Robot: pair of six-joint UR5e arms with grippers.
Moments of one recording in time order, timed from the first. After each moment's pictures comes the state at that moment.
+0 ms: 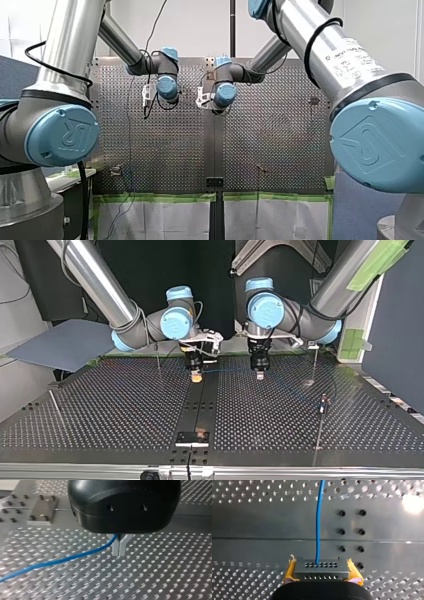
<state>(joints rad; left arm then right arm) -0.35 -1.81 -1.77 -2.76 -1.98 -1.54 2.32 -0.90 1.20 -0.13 1.79 1.67</state>
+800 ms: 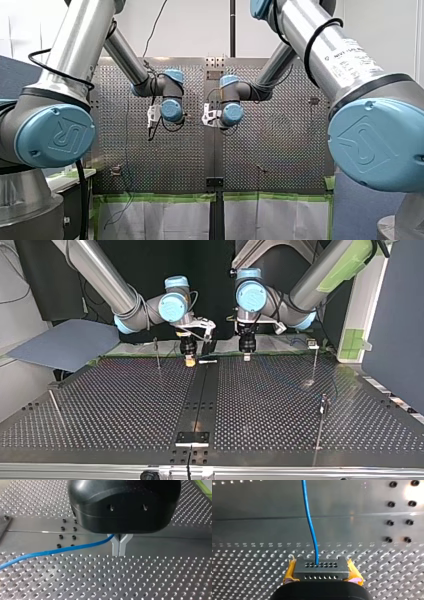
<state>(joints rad) -0.42 -1.91 -1.89 -2.57 -1.99 -1.54 2.30 -0.91 1.43 -0.36 1.79 1.69</state>
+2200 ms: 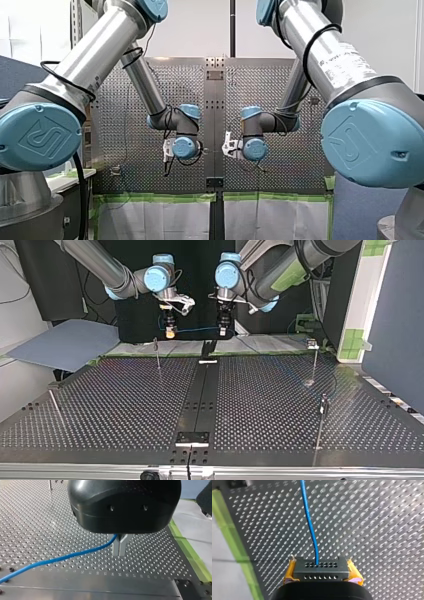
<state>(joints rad) -0.59 -2.17 -1.94 -2.30 -2.02 -1.61 2.20 -0.89 1.83 -0.76 1.81 1.75</state>
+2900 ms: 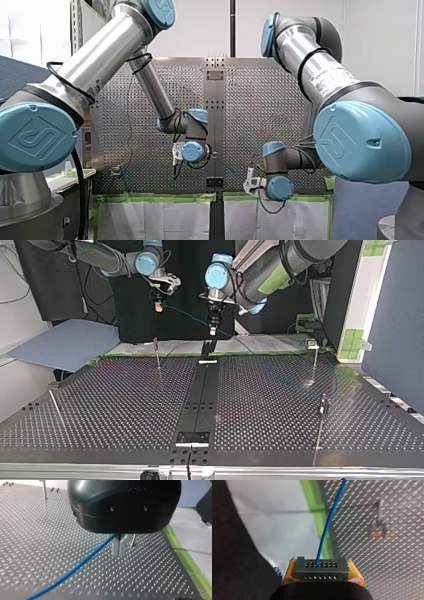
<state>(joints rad) -0.65 -2.25 -1.85 -2.33 -2.03 -1.61 2.06 -0.69 2.04 -0.96 1.73 1.82</state>
